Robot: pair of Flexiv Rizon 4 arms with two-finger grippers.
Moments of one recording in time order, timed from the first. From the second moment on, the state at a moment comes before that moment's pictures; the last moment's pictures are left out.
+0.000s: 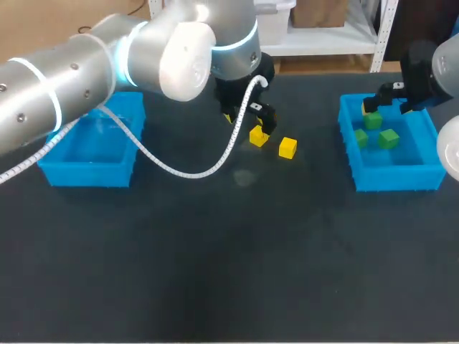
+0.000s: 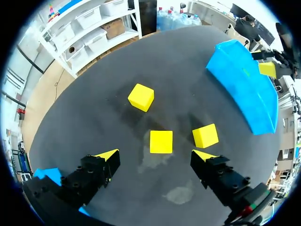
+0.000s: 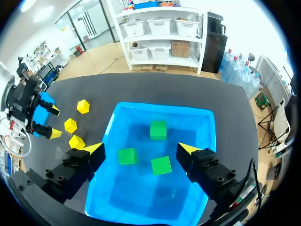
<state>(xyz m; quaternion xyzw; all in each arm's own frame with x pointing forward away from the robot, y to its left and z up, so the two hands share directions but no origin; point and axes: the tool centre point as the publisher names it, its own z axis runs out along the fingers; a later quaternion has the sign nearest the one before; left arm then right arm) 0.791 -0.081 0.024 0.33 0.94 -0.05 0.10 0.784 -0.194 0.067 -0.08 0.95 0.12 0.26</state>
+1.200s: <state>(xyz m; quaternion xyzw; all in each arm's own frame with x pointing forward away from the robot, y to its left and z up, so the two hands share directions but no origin) 0.810 -0.095 -0.013 0.31 0.95 0.01 0.09 0.784 -0.194 0.067 -0.08 0.95 0.12 0.26</state>
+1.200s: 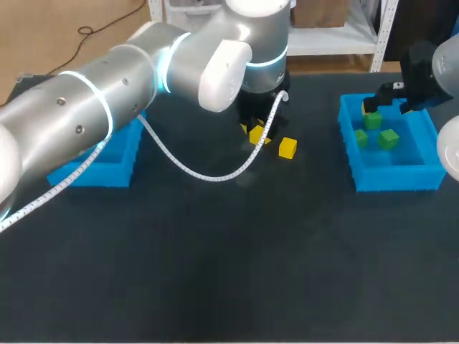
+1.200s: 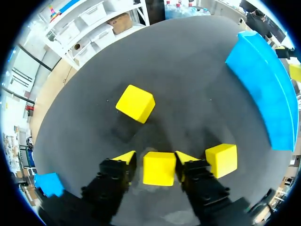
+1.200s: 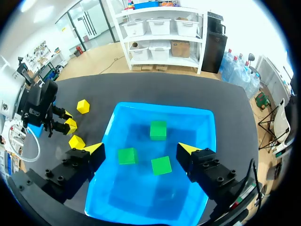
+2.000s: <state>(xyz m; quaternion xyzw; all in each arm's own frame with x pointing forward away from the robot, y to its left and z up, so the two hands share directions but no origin) 0.852 0.050 0.113 0.17 0.97 0.09 0.16 0.784 -0.194 0.067 -0.08 0.95 0.12 0.26</state>
